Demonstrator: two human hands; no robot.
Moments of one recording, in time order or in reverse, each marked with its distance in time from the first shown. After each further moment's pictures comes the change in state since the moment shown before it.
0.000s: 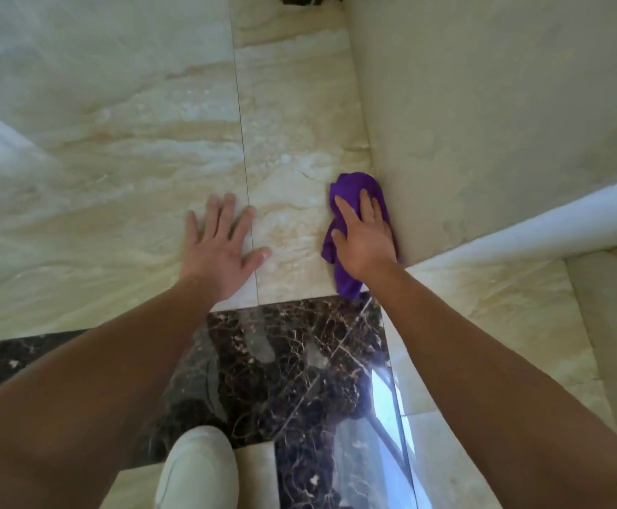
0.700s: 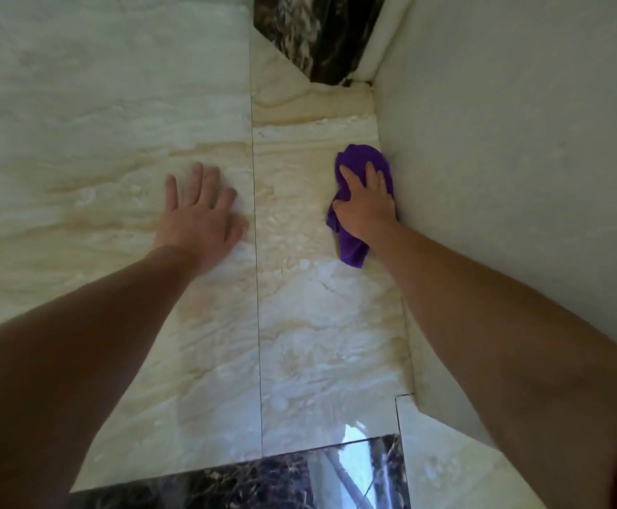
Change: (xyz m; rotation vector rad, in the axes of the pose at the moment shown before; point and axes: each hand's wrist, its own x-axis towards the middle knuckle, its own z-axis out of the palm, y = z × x) left_hand 0.193 -0.095 -0.070 0.007 0.124 -0.009; right_hand 0.250 -0.068 -0.073 -0.036 -0.018 0.092
